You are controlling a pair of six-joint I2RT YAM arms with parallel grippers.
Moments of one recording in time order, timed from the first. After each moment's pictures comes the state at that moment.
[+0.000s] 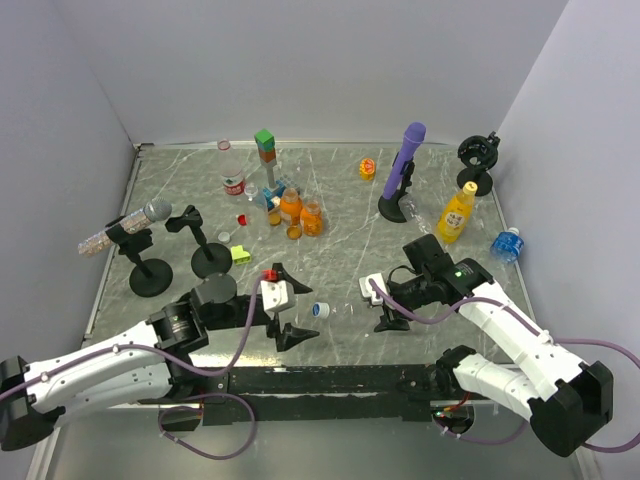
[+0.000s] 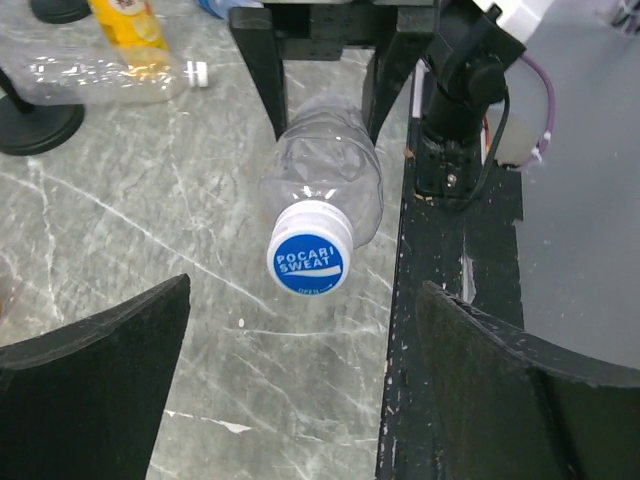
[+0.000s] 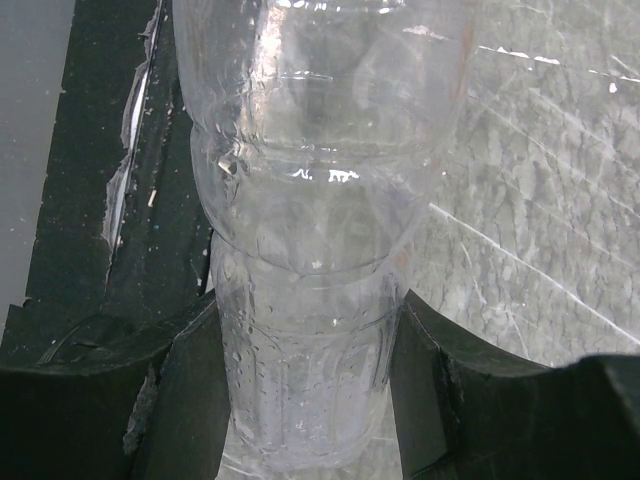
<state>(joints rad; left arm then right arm) -1.05 0.71 0.55 0.03 0.33 0.07 0.51 0.96 0.78 -0.96 -0.80 -1.09</state>
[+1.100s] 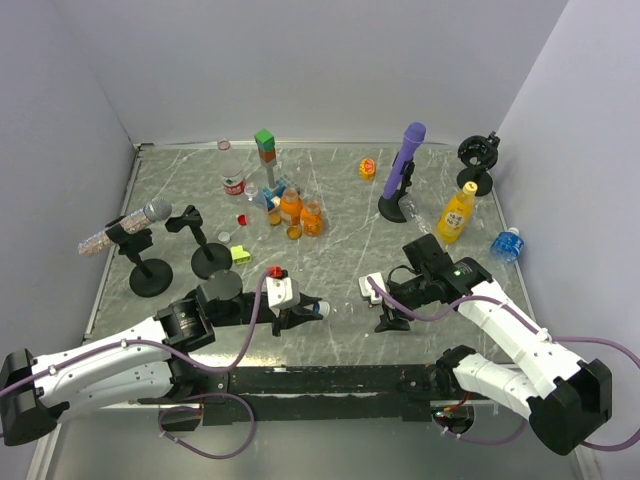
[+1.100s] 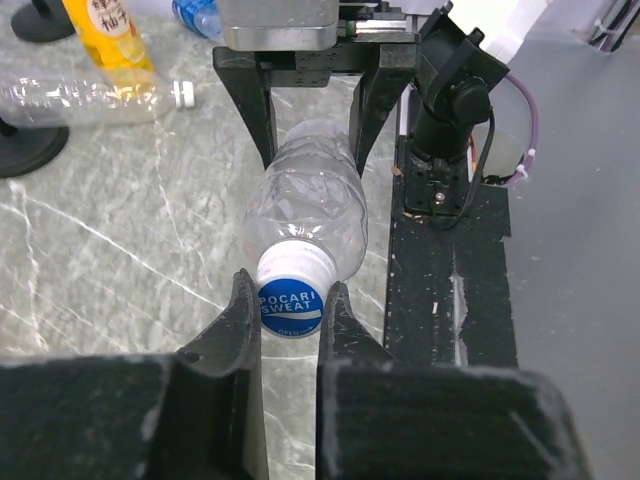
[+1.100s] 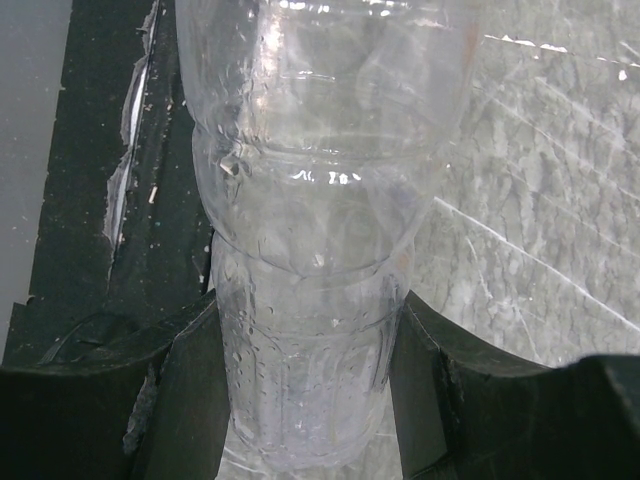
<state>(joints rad) -1.05 0.80 0.56 0.11 0.37 0.06 0.51 0.97 0.78 -0.97 -0.80 -1.09</state>
